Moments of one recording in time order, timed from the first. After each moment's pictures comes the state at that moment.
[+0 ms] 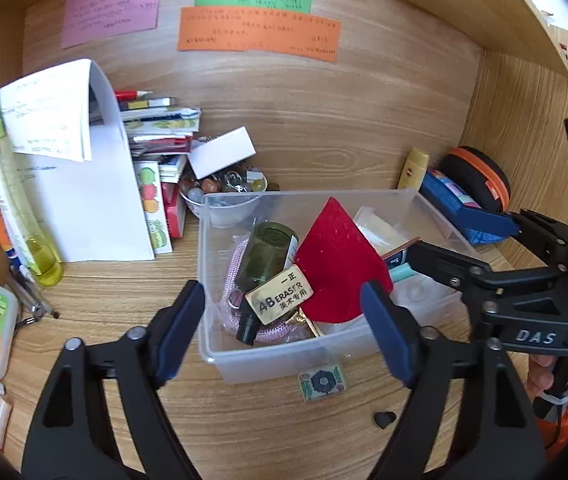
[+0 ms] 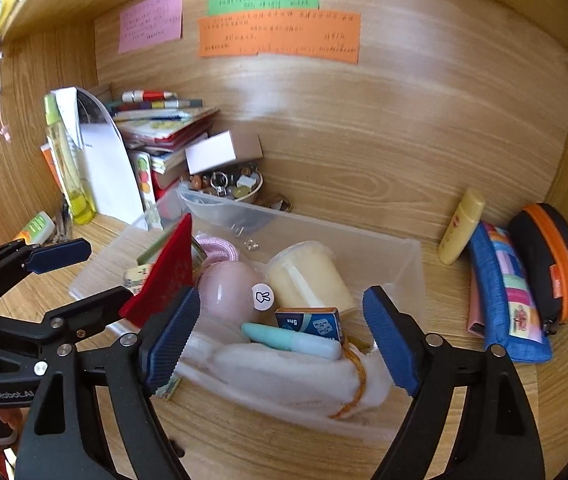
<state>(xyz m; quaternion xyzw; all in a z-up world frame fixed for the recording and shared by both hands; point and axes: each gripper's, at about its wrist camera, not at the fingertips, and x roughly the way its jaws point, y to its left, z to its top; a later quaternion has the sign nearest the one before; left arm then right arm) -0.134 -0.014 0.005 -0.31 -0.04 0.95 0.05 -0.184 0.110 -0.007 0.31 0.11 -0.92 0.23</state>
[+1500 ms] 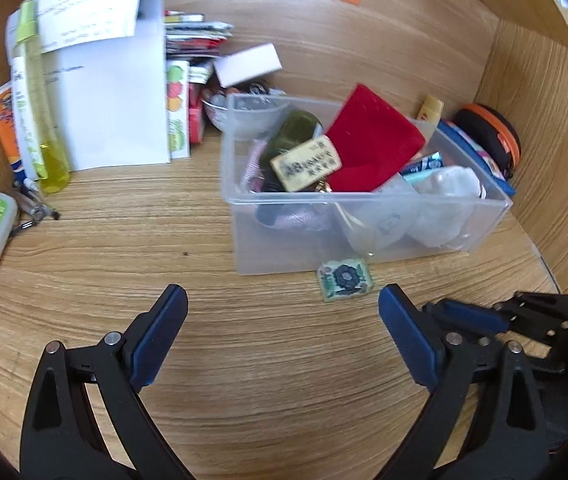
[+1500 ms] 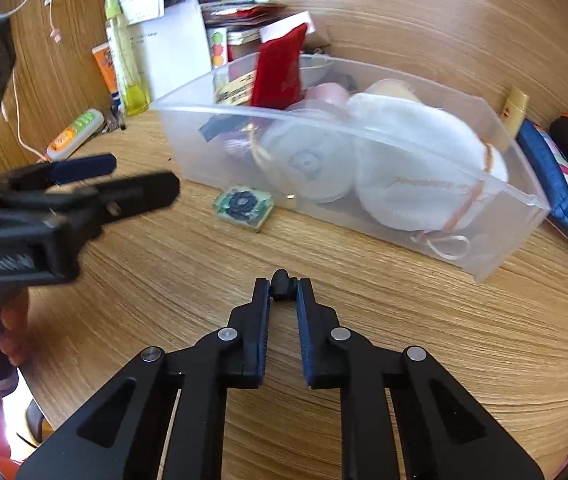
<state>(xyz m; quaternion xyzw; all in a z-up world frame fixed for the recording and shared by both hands) -0.102 -0.018 -0.054 -0.38 -0.06 0.92 0.04 -0.102 0.104 -0.087 0.41 0.12 -0.86 0.27</state>
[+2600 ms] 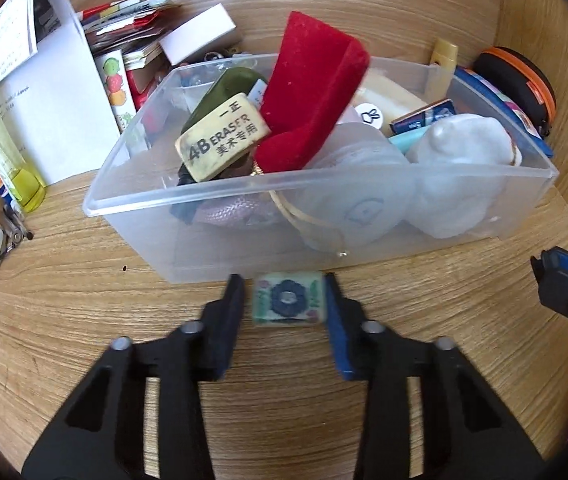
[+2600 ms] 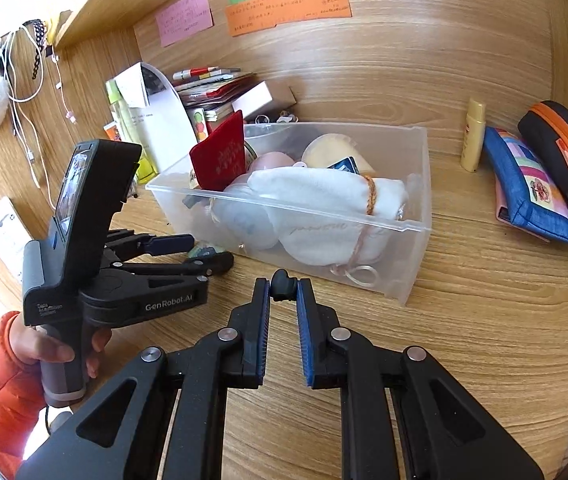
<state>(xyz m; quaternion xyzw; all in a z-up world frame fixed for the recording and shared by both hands) -0.142 0.036 -0.074 -0.43 0.01 0.90 -0.01 -0.110 0.175 -0.053 0.35 0.03 -0.88 0.31</state>
